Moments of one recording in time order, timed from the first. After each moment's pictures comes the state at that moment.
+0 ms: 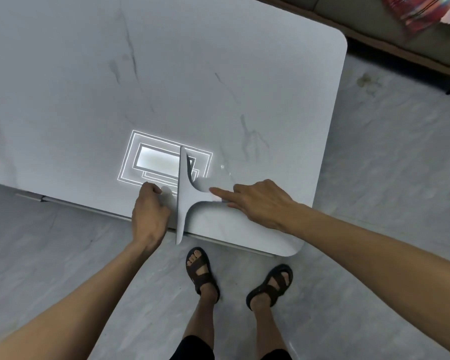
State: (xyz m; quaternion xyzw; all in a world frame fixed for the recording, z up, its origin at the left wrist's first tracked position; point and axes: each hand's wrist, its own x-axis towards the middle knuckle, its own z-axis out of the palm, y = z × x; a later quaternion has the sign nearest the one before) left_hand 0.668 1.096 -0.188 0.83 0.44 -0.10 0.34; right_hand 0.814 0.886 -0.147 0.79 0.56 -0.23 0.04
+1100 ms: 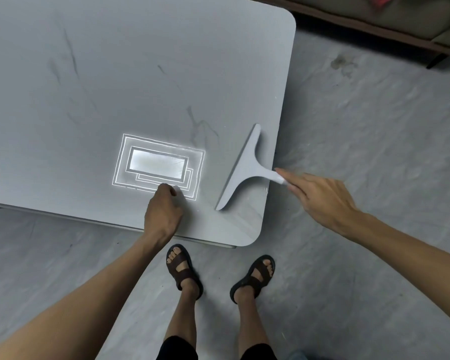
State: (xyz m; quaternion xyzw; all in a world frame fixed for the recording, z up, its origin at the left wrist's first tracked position) left_hand 0.719 0.961 -0.194 0.85 0.36 -0.19 0.33; right_hand 0.871 0.660 -0.129 0.92 0.35 -0.18 -0.02
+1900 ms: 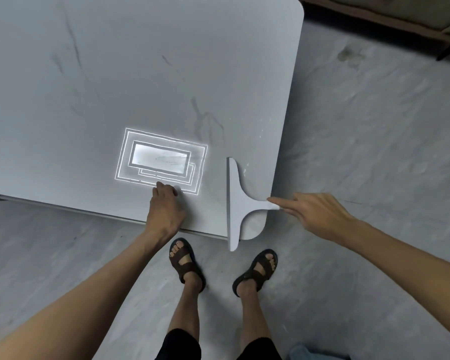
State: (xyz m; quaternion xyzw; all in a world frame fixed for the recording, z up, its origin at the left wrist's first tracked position) left_hand 0.706 0.961 -0.193 0.88 0.30 -0.21 0.30; right_hand 0.839 0.648 -0.156 0.86 0.46 -0.23 0.05
